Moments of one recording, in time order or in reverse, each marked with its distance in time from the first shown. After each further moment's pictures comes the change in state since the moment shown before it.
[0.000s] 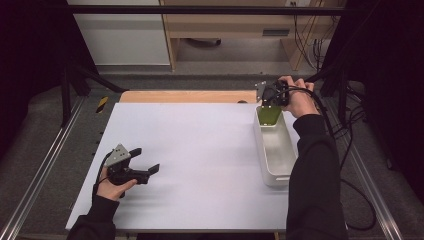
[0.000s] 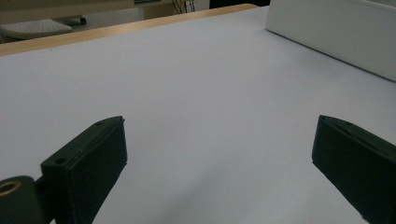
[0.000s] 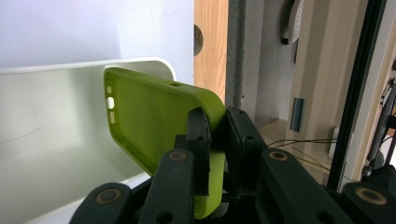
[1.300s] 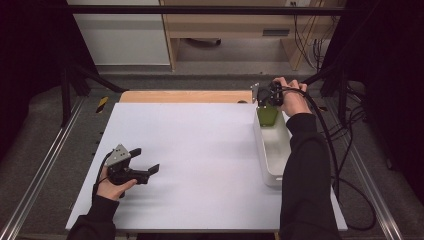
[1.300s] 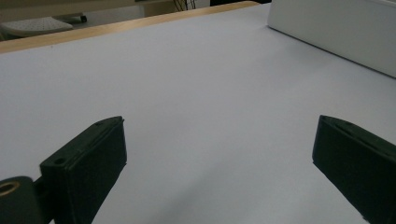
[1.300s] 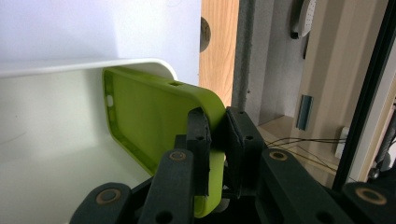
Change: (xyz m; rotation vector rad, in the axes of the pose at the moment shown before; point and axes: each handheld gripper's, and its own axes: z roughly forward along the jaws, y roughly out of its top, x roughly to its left) left arm 0.001 -0.001 0.001 0.005 0.002 0.002; right arm -0.001 0.007 0.028 0.032 0.025 -0.026
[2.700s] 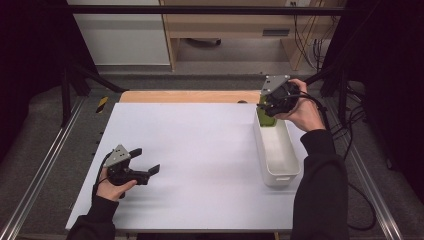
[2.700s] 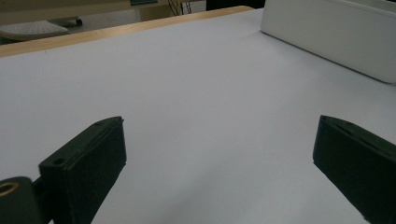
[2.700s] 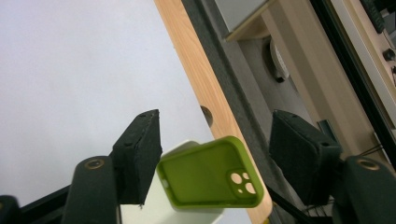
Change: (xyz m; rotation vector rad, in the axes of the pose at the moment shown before) left arm -0.004 0.002 -0.002 -0.018 -0.019 -0.001; right arm 0.025 -0.012 -0.085 -0.382 -0.045 0.455
